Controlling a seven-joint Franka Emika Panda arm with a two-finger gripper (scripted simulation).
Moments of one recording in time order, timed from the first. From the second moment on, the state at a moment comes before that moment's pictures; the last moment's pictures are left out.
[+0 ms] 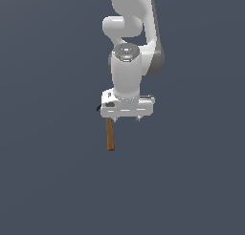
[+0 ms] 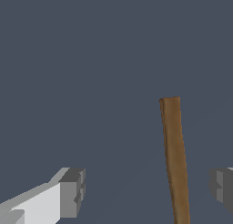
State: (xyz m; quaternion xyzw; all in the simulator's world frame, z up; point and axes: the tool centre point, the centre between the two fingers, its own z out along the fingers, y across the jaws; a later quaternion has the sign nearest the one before) arm -0.006 0.019 0.173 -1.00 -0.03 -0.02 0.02
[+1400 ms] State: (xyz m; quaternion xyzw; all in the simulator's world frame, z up) arm -0.097 -0.097 0.064 -1.00 0.00 0.00 0.00
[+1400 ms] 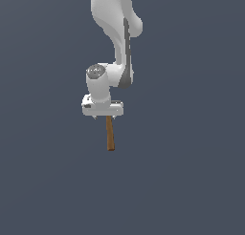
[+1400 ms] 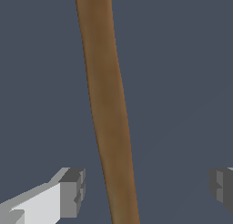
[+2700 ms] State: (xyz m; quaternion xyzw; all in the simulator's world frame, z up) arm -0.097 -0.093 0.018 -1.00 0.00 0.00 0.00
